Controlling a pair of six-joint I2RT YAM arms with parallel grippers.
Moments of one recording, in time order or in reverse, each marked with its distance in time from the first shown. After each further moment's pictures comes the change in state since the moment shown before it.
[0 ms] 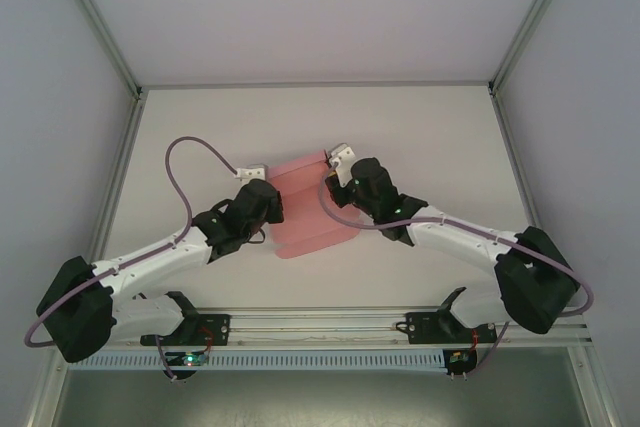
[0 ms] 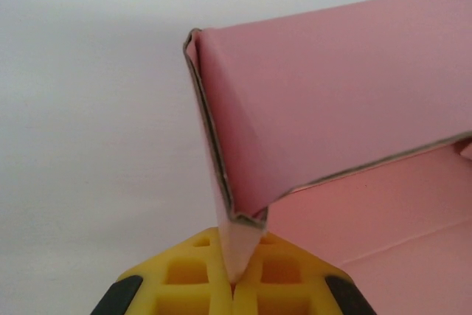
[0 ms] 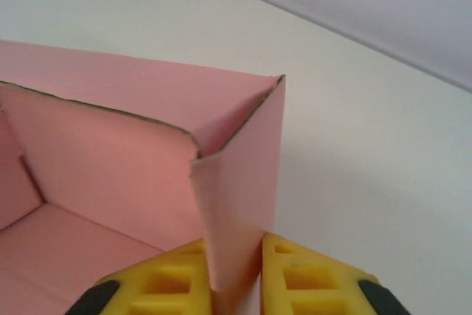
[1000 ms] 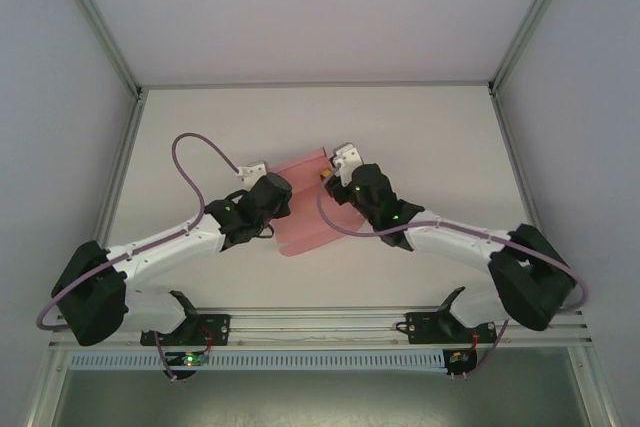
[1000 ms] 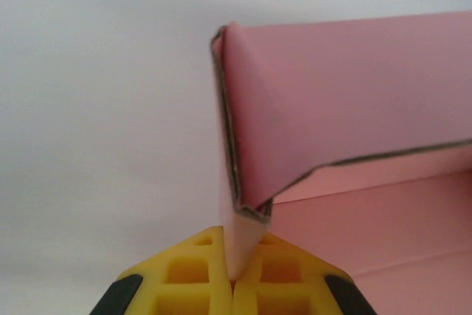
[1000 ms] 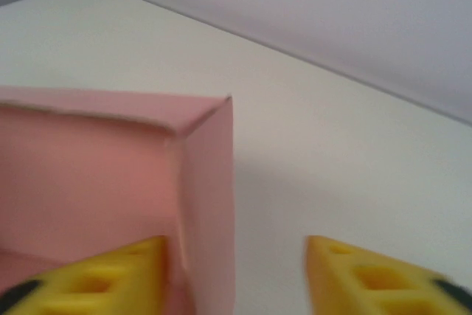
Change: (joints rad) left arm -0.026 0.106 0.128 -0.174 -0.084 -0.215; right arm 0.005 -0.019 -0.071 0.155 0.069 0.005
